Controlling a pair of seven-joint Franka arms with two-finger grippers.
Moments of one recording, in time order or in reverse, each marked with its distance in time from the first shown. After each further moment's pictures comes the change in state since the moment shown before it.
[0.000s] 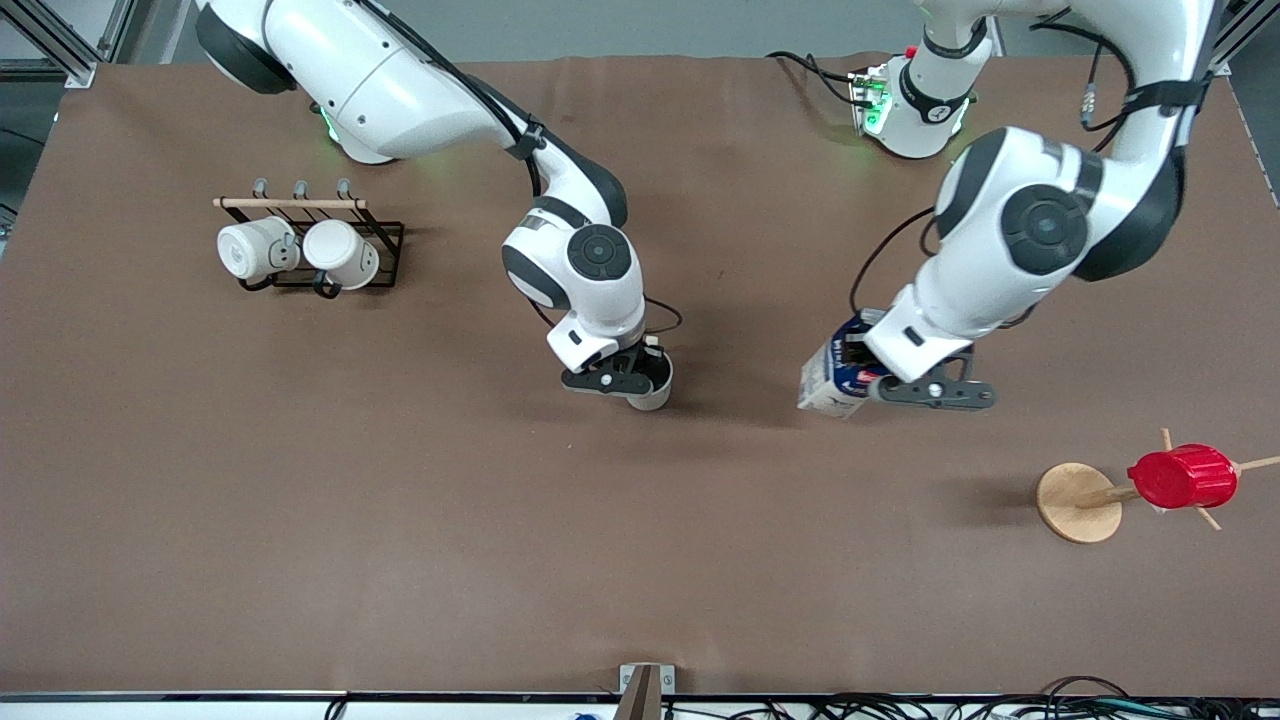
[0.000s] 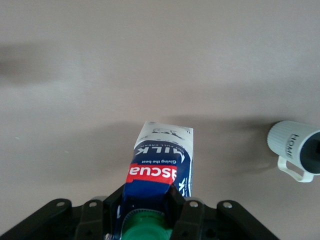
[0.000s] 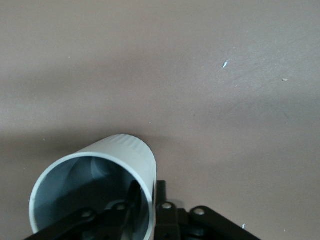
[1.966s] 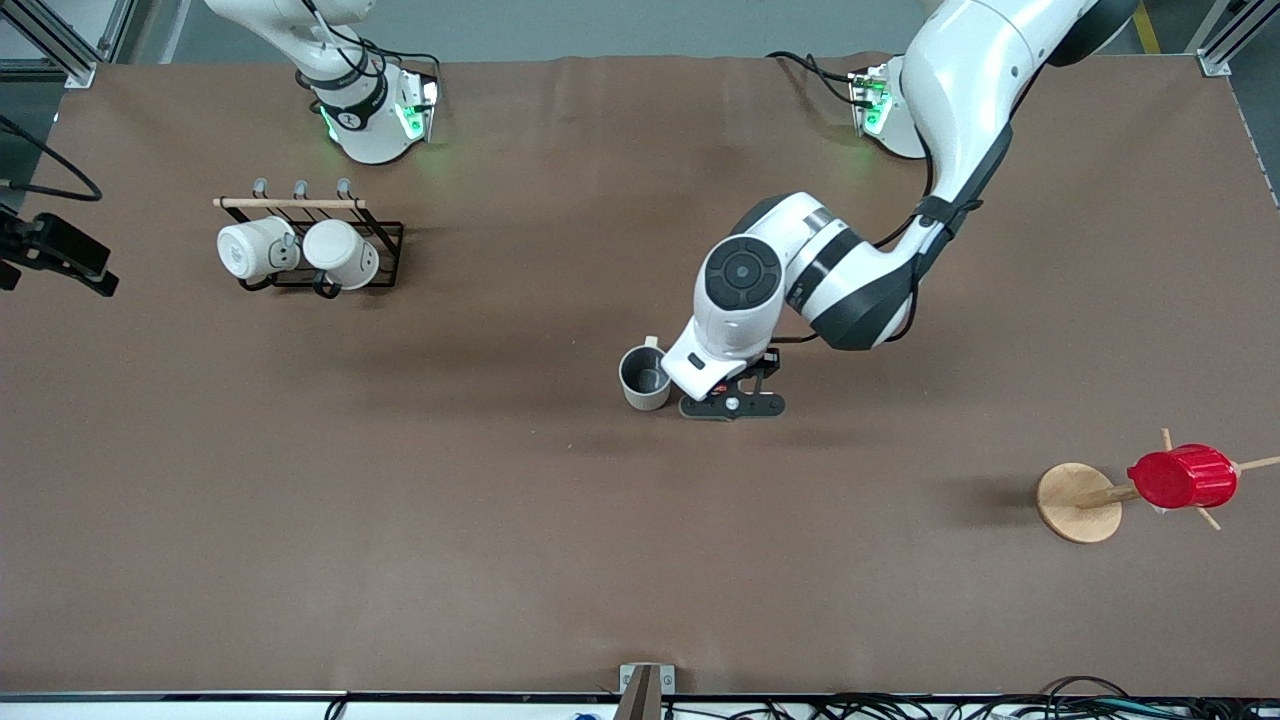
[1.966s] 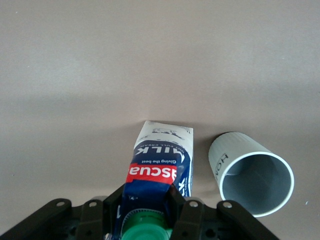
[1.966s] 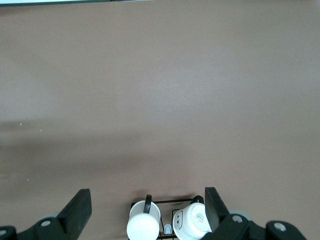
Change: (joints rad) left arm -0.209 0.391 -0.147 0.325 0.309 -0.058 -0.437; right arm -0.451 -0.707 -0.408 0.101 0.367 -0.741 -1.071
